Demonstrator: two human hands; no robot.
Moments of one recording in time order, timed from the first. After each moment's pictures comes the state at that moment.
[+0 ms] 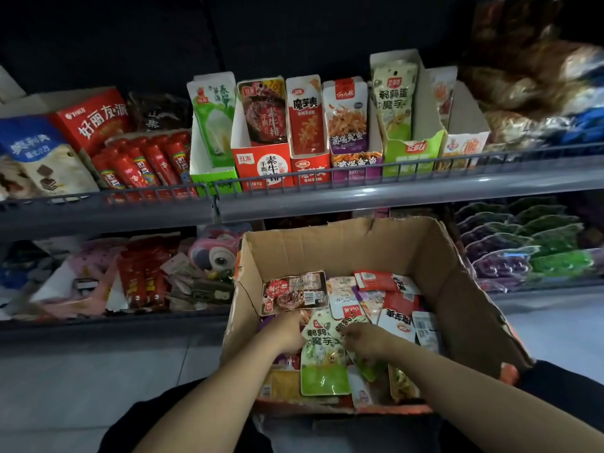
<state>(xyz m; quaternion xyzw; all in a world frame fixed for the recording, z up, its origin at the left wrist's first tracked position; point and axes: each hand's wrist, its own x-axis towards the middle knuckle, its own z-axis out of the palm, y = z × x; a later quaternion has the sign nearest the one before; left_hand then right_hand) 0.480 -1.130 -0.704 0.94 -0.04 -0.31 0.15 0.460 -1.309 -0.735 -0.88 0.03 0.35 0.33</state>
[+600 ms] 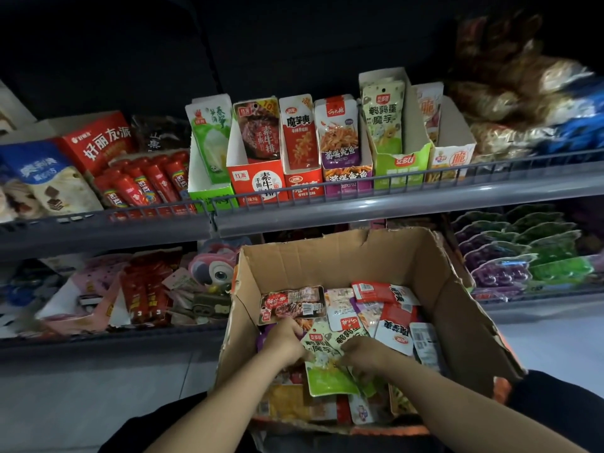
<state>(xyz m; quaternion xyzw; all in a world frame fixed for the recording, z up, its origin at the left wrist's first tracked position) 0.474 -1.141 -0.704 0.91 0.10 -0.25 0.30 0.454 -1.310 -0.736 -0.83 0.10 0.36 0.42</state>
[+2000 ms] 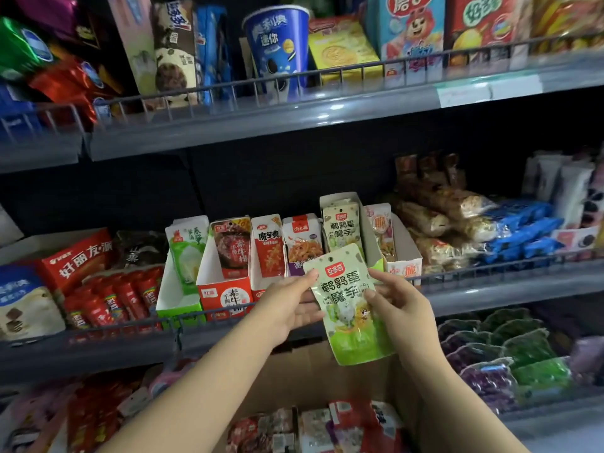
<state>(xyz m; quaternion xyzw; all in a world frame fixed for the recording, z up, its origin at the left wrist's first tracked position) 0.554 -1.240 -0.478 0.68 0.02 -0.16 0.72 0.501 -1.404 -0.524 -0.69 0.04 -0.25 0.68</state>
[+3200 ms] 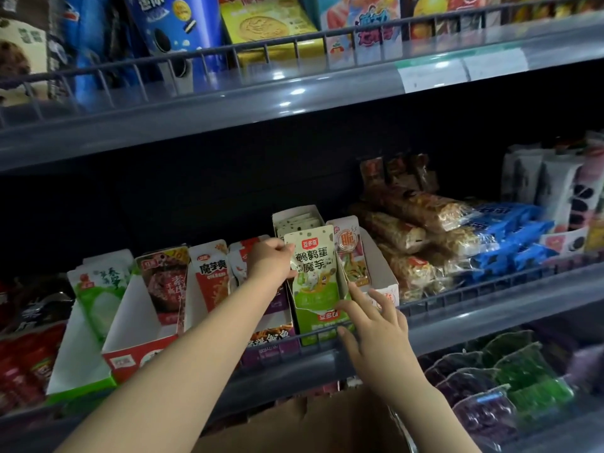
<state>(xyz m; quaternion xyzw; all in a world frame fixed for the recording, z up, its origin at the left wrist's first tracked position) 0.697 -1.332 -0.457 0.83 0.01 0.05 0.56 0.581 -1.451 -0.566 -0.95 0.03 -0.25 0.21</state>
